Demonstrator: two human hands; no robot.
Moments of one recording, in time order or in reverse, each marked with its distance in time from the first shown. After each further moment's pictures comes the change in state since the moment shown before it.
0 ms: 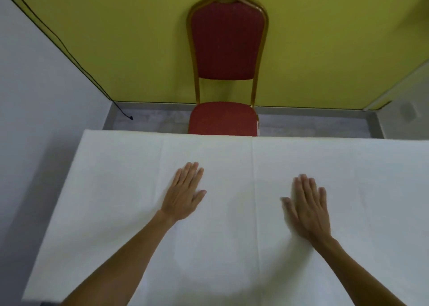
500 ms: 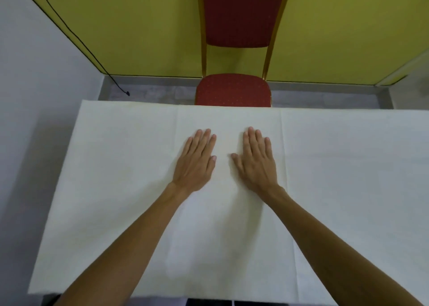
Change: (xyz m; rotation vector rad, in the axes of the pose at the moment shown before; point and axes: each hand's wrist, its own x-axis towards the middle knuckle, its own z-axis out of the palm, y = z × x) left_hand 0.009 -0.036 0.001 -0.047 0.075 -0.004; right_hand 0.064 -0.208 0.047 0.031 0.066 -0.201
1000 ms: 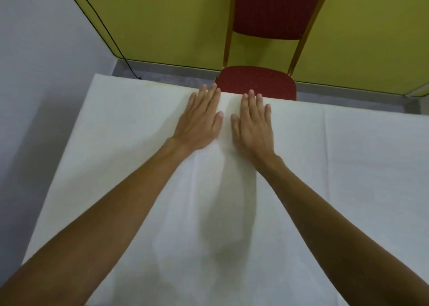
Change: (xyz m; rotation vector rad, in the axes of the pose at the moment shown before) left_hand 0.056 -0.074 -0.033 -0.065 0.085 -0.079; right_hand 0.088 -0.088 0.009 0.061 0.079 -0.022
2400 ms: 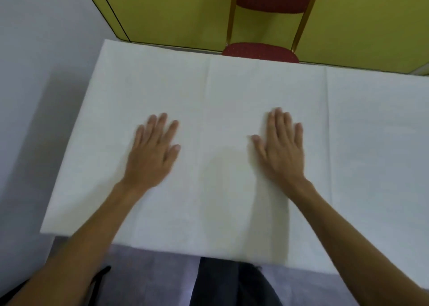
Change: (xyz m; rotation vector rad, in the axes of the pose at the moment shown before) left_hand -0.216 -0.048 0.013 0.201 0.056 -0.101; right_hand -0.156 0.039 0.008 -0.154 -0.014 0.057
